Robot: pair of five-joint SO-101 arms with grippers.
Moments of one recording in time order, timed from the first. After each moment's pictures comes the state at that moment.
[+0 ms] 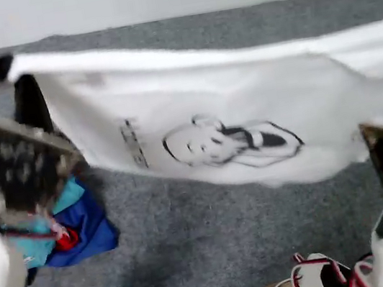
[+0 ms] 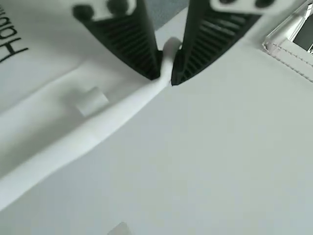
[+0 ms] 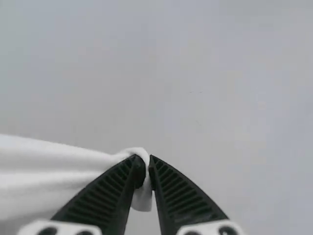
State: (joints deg) left arm 2.9 -26.4 -51.5 99.4 -31.3; right arm 34.8 -48.3 -27.7 59.5 38.0
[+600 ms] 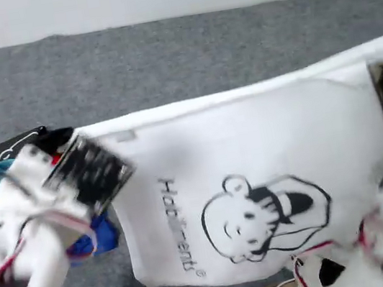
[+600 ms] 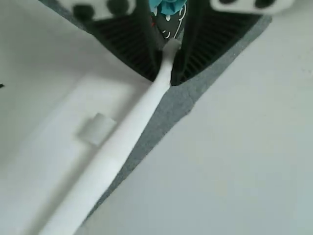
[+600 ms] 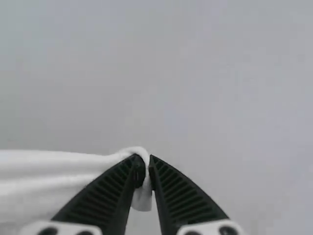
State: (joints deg) left arm 3.5 -51.2 3.9 90.4 -34.1; right arm 30.8 -47.1 -10.9 59.5 41.4
